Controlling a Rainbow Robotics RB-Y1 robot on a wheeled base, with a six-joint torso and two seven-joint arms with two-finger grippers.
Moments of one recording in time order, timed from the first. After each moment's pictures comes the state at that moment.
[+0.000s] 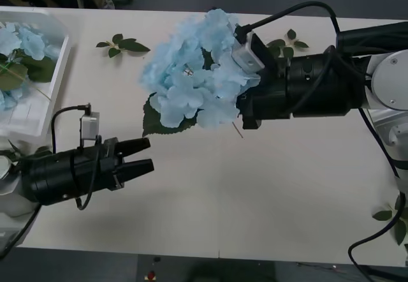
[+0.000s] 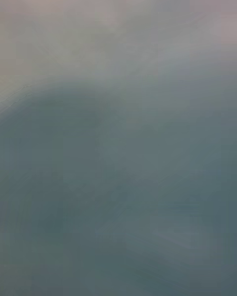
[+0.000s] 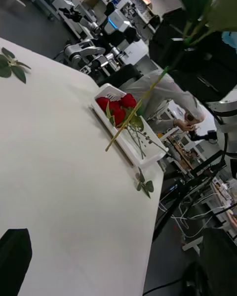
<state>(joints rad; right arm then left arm) -0.44 -0.44 0.13 -1.93 -1.43 1.24 2.45 -0.04 0.49 -0.07 -1.50 2.12 1.22 -2.72</state>
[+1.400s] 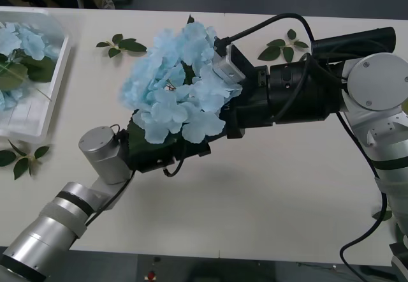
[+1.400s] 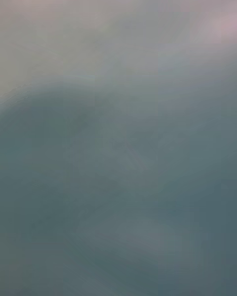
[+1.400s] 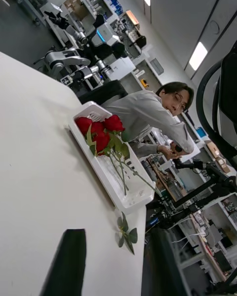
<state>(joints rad) -0.46 -0.40 0.19 -1.87 -1.47 1.24 2.51 -0.36 0.26 -0.35 -1.25 2.16 0.96 -2.72</state>
